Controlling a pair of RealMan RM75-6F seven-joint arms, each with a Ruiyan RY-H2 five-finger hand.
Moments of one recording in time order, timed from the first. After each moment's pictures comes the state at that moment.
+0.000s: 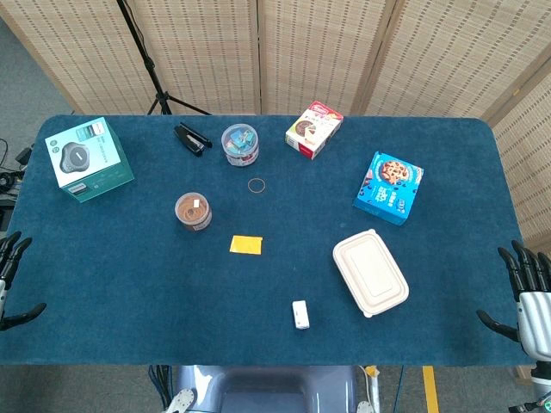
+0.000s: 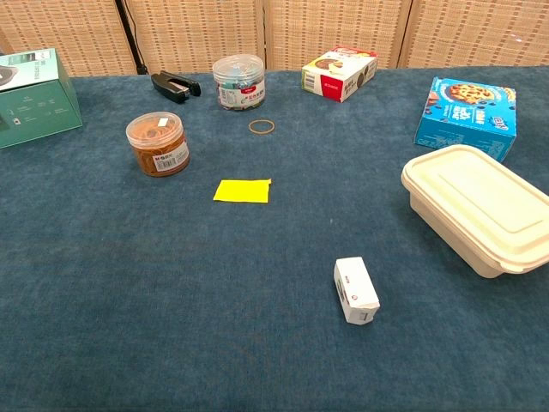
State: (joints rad) left arm -0.12 -1.01 0.07 -1.64 1.52 1.57 -0.08; right arm 0.02 -1.07 0.07 -1.65 -1.54 1.61 -0.01
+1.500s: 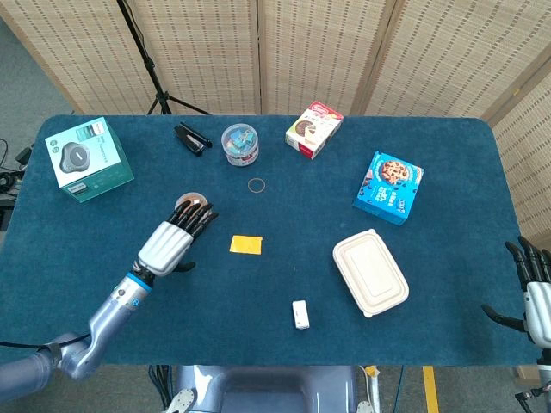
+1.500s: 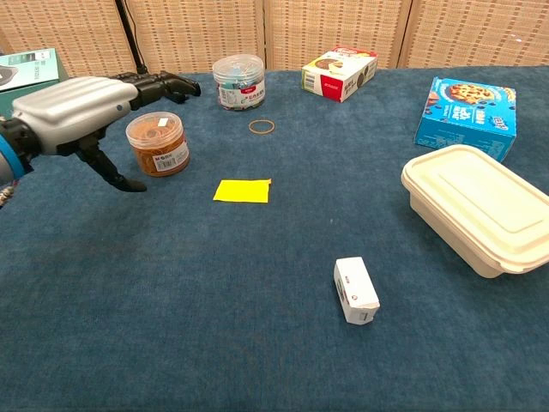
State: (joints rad) left arm -0.62 -1.57 -0.15 -1.31 1.56 1.05 0.15; right arm 0.05 -1.05 0.10 -1.62 -1.45 1.49 0.10
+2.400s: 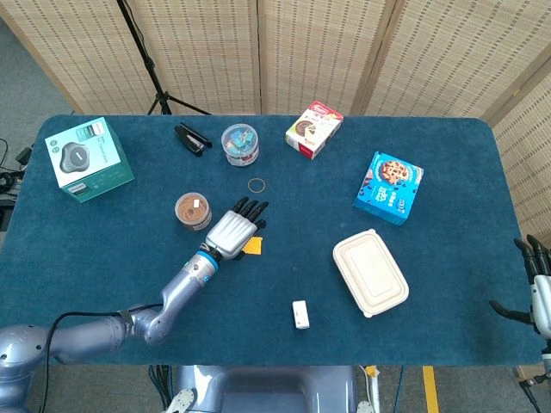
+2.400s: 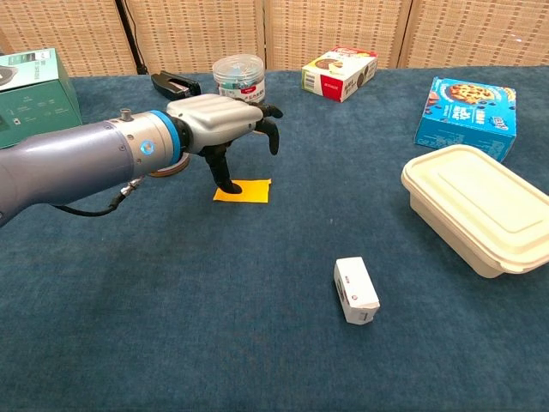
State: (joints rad) left arm -0.94 -1.77 -0.29 -1.23 1.08 0.73 0.56; right arm 0.08 -1.06 0.12 -1.56 -1.35 1.39 0.13
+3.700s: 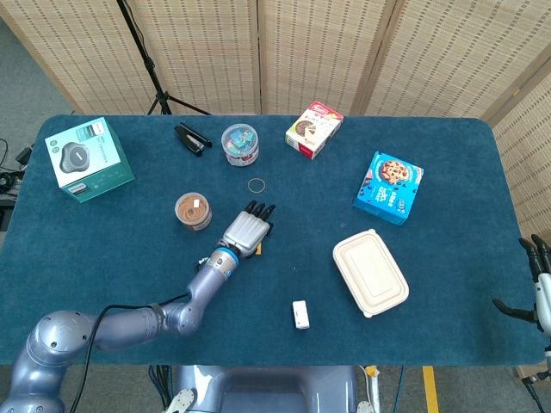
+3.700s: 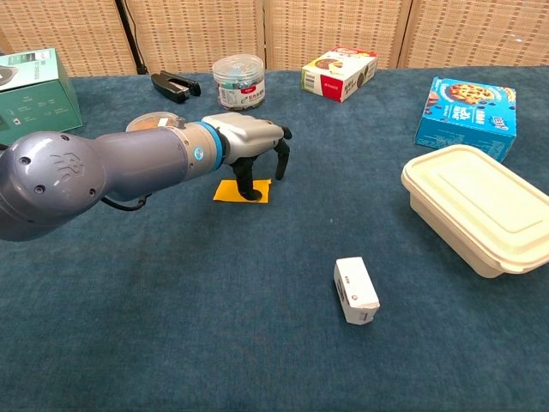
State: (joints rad) left arm -1.14 -1.87 -0.23 -1.11 0.70 0.72 0.72; right arm 0.08 -1.06 0.13 -1.54 -1.32 1.36 0.15
